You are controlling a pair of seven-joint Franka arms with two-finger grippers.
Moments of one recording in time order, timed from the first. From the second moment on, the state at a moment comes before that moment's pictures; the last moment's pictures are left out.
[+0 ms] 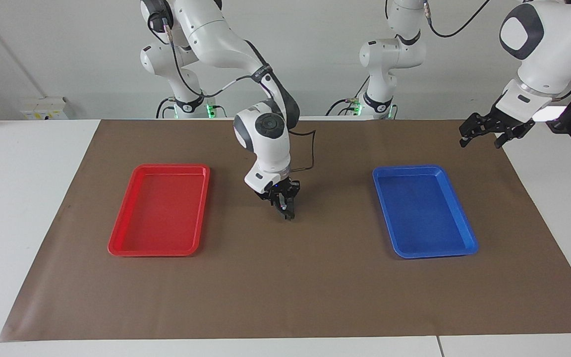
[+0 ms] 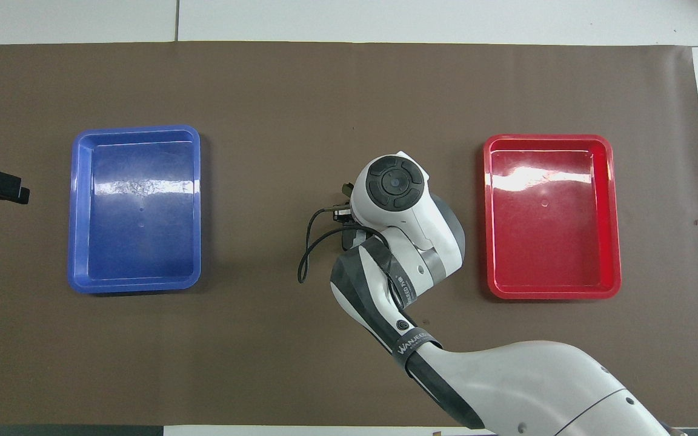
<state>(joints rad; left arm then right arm) -0.02 -0.01 0.07 -1.67 -0.01 1.61 0.16 0.61 0.42 -0.03 -1.80 0.07 2.27 0.52</state>
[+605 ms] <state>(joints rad) -0.02 -0.01 0.07 -1.67 -0.01 1.61 0.16 0.62 0.44 -0.03 -1.81 0.07 2.28 0.52</state>
